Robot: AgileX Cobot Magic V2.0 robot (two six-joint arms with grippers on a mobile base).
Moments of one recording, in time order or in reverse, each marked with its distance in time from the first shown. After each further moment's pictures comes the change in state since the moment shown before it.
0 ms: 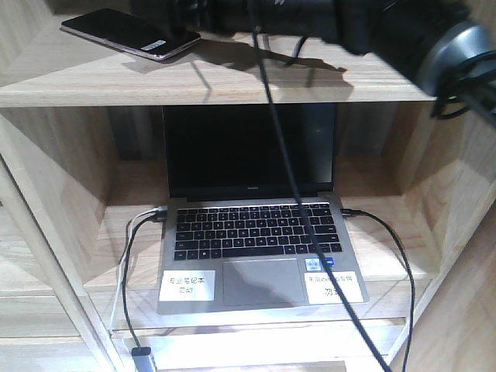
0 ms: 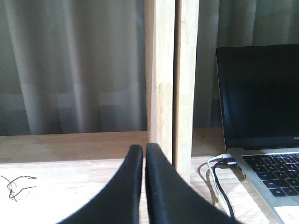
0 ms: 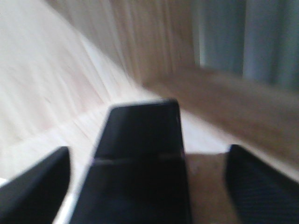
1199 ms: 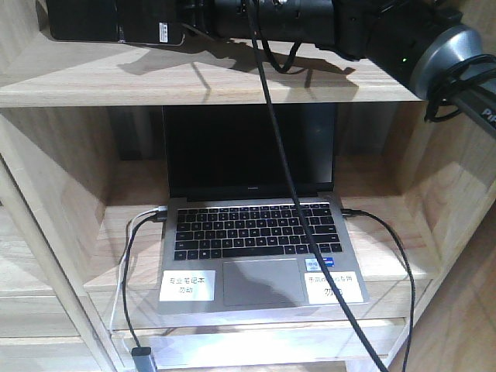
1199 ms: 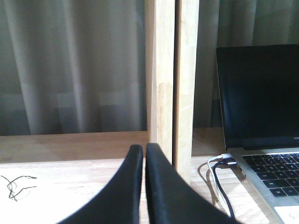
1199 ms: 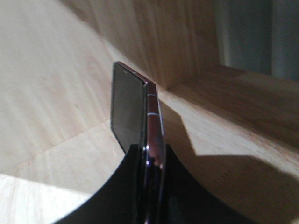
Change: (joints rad) left arm 0.000 0.000 0.000 0.000 0.000 0.000; right arm 0.000 0.035 0.000 0.121 0.061 -0.007
